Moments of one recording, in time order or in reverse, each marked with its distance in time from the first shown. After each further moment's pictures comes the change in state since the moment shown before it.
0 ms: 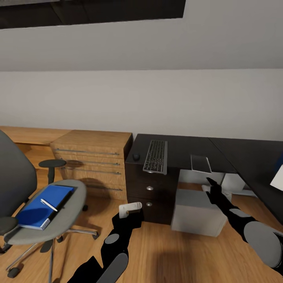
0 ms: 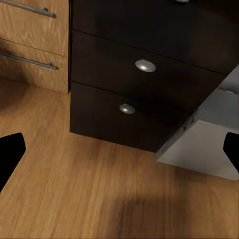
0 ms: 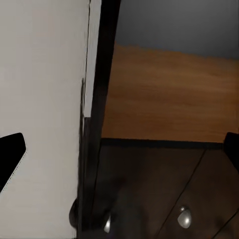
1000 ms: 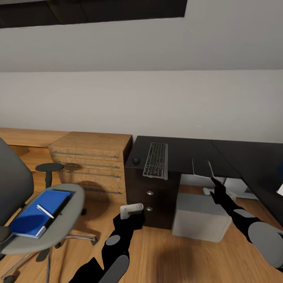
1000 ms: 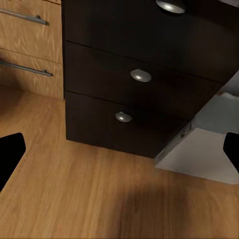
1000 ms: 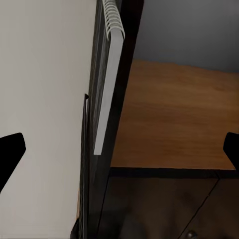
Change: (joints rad) left arm 0.000 0.001 -0.017 0.001 0.000 0.000 -0.004; right arm 0.000 -0.029 0.001 0.002 -0.008 0.000 0.000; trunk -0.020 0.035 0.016
